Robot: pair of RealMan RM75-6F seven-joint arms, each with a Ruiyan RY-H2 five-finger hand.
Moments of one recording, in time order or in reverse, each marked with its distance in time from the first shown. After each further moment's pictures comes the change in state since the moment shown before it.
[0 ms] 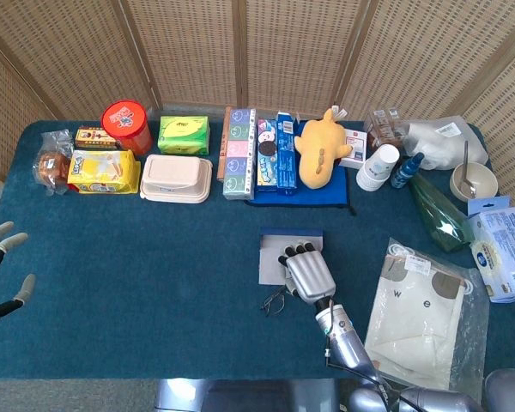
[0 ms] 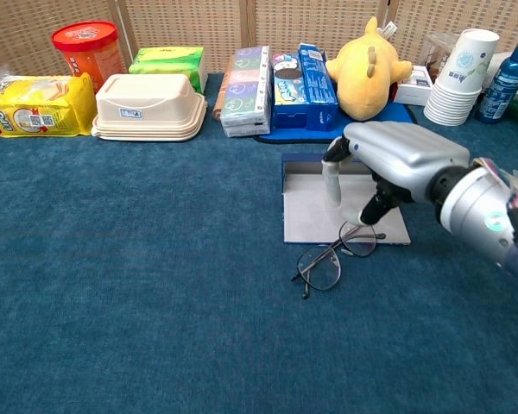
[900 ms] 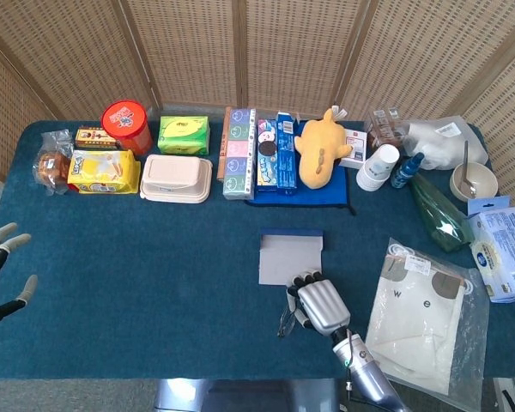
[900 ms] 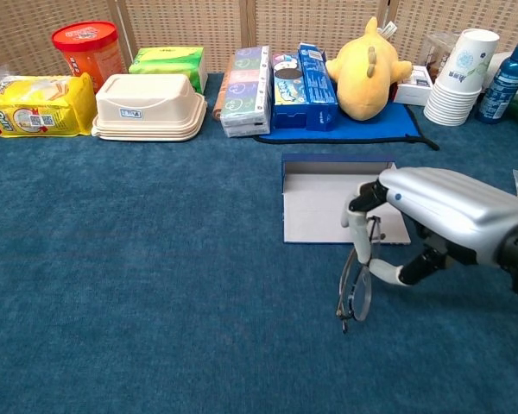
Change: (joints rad) left arm -0.005 -0.006 0.004 -0.002 -0.014 -0.020 0.006; right arm -0.133 0.121 -0.162 -0.135 -0.176 0.009 0.148
